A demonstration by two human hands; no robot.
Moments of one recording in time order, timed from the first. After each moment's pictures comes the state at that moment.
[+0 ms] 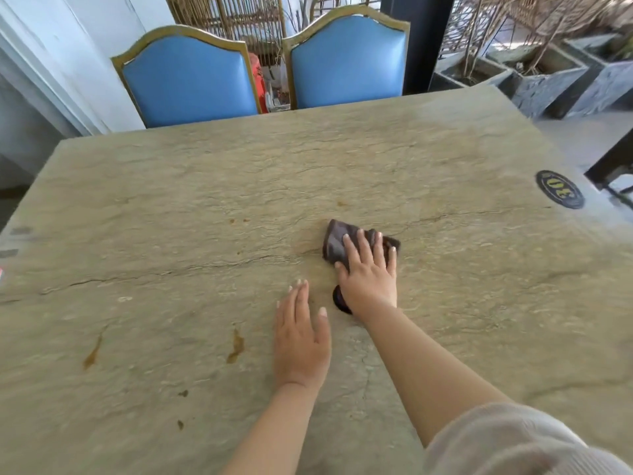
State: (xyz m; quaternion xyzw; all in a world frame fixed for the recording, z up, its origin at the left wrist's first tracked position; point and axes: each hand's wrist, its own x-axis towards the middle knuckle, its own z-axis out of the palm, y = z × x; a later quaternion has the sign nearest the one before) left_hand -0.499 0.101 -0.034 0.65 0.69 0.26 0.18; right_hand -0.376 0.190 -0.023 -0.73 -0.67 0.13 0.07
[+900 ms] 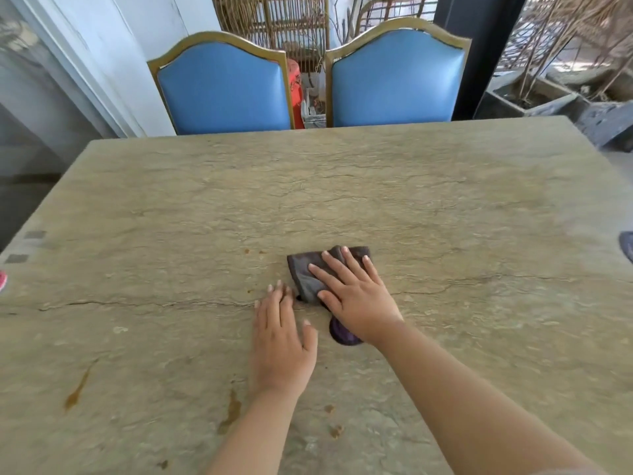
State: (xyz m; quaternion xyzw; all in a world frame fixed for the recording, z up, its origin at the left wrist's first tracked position) left_hand -0.538 0.191 -0.041 0.64 0.75 0.16 0.06; right_hand -0.392 0.273 -0.026 -0.50 -0.86 0.13 0.04
